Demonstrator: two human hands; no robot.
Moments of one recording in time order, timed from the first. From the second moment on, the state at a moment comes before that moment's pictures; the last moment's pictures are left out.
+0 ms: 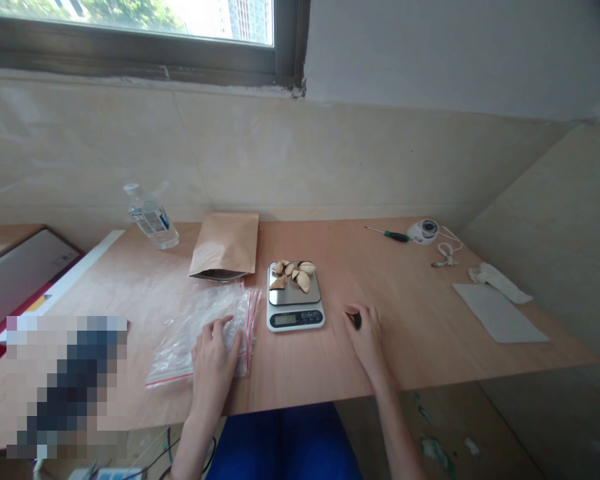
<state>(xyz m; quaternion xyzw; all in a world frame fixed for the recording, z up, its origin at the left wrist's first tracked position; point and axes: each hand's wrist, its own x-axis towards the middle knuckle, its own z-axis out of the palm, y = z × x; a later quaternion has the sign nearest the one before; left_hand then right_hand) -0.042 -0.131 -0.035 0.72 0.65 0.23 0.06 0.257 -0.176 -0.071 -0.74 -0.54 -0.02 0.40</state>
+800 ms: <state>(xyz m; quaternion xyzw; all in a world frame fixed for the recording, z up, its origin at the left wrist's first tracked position) -0.001 -0.161 0.013 0.71 0.47 0.50 0.16 0.151 -0.190 0.012 -0.56 -0.59 0.28 0.51</state>
